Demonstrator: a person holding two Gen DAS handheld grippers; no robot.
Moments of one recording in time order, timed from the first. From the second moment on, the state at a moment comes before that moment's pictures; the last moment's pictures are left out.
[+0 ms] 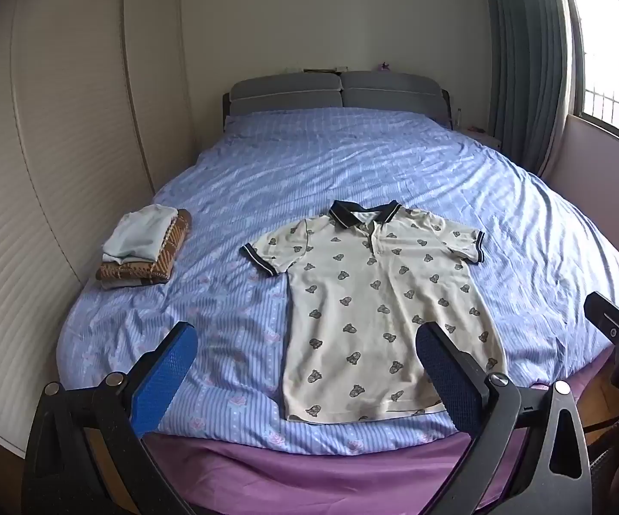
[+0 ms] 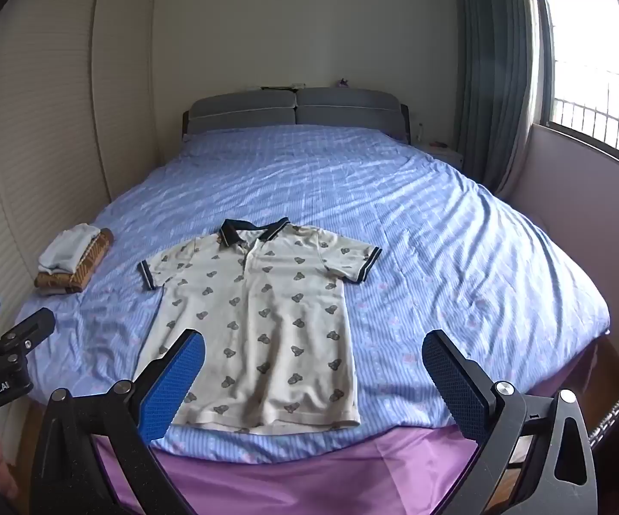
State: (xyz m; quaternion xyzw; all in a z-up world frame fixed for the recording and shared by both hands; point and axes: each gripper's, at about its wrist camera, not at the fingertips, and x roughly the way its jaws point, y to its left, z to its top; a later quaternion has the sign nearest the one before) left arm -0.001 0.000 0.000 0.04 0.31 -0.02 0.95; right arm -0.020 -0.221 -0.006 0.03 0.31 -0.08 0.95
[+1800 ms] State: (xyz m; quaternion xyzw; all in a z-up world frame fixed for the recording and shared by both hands) left arm -0.004 0.009 -0.005 0.03 0.31 -0.01 0.95; right arm -0.022 -0.222 -0.006 0.03 0.30 -0.08 0.95
